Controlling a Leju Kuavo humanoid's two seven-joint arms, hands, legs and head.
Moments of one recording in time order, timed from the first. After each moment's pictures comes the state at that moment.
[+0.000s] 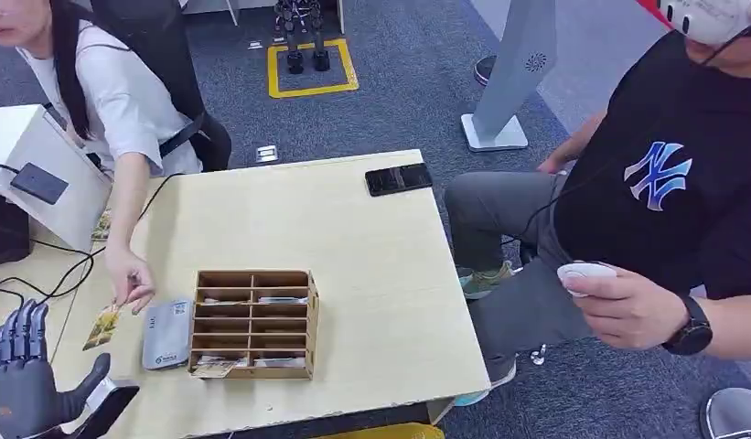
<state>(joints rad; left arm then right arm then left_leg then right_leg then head) 0.02 0.10 0.24 -1.29 -0.94 0.69 -0.53 -0.11 -0.04 1.40 -0.13 -0.89 -0.28 -0.02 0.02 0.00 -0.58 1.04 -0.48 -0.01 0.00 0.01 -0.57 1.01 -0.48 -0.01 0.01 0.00</state>
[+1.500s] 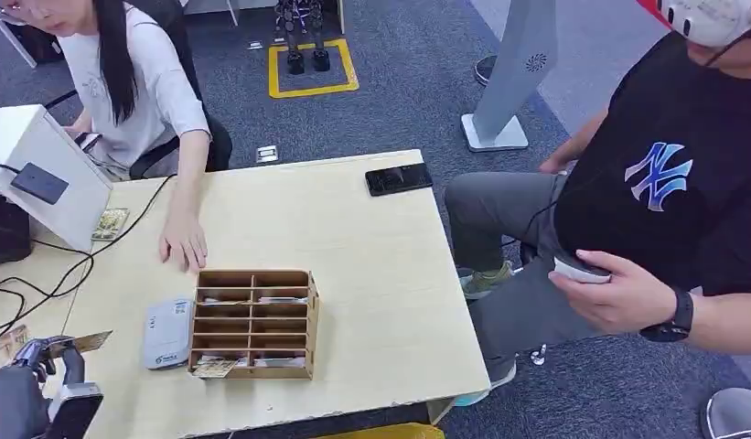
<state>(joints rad) 0.04 0.08 0.27 -1.33 -0.59 0.35 -0.58 -0.12 -0.04 1.43 -0.12 -0.95 -0.27 -0.03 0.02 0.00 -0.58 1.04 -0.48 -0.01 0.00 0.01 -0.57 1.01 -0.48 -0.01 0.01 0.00</state>
